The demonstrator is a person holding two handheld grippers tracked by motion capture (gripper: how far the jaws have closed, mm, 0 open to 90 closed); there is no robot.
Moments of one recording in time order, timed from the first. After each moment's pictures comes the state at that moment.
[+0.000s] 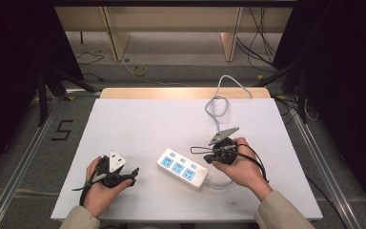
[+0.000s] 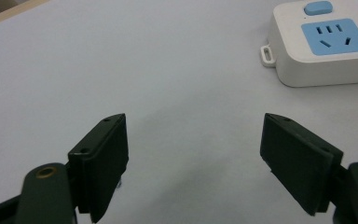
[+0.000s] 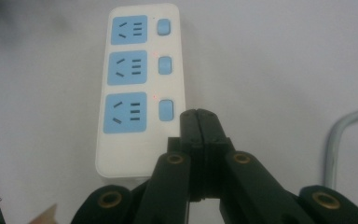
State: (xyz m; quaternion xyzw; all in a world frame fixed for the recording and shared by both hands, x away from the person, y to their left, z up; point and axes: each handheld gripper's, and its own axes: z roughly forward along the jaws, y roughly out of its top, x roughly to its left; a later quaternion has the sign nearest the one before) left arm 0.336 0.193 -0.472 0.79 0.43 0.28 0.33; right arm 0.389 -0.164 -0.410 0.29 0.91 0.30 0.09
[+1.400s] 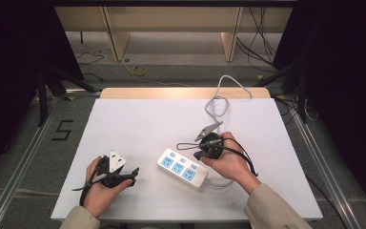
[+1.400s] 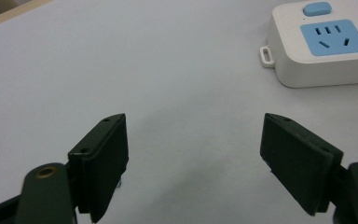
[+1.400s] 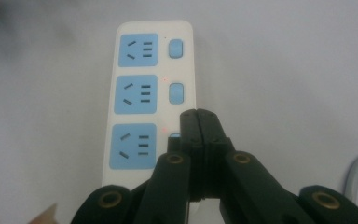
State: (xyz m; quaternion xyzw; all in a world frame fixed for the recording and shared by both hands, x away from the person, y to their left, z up) left arm 0.336 0.192 -0.472 0.79 0.43 0.28 0.34; right arm 0.405 -0.130 -0.407 0.27 0.92 0.28 0.08
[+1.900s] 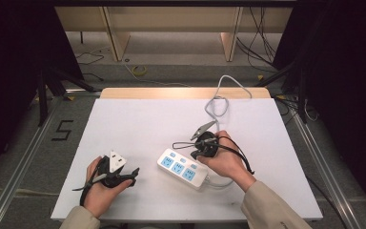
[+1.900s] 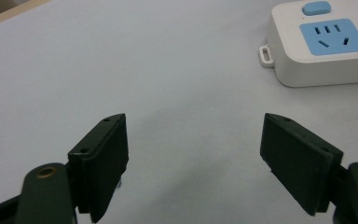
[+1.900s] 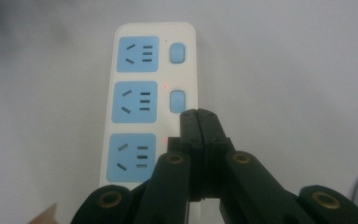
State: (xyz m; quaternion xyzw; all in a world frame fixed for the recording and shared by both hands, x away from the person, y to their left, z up) left arm 0.336 0.192 -0.472 0.79 0.43 0.28 0.34; right arm 0.412 -0.119 -0.410 0.27 0.92 0.27 0.07
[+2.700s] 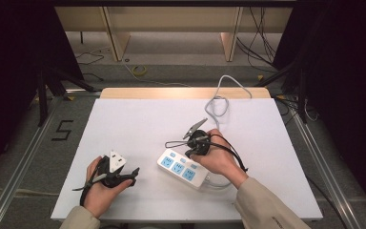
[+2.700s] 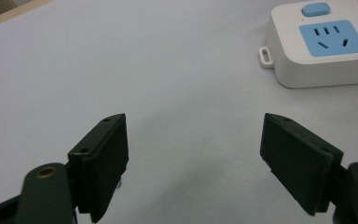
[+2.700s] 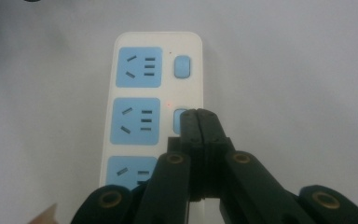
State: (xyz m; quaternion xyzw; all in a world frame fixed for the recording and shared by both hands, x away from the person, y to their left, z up) left arm 0.336 0.191 -0.472 0.79 0.43 0.28 0.34; right arm 0.422 -0.099 -0.416 0.26 0.93 0.25 0.07
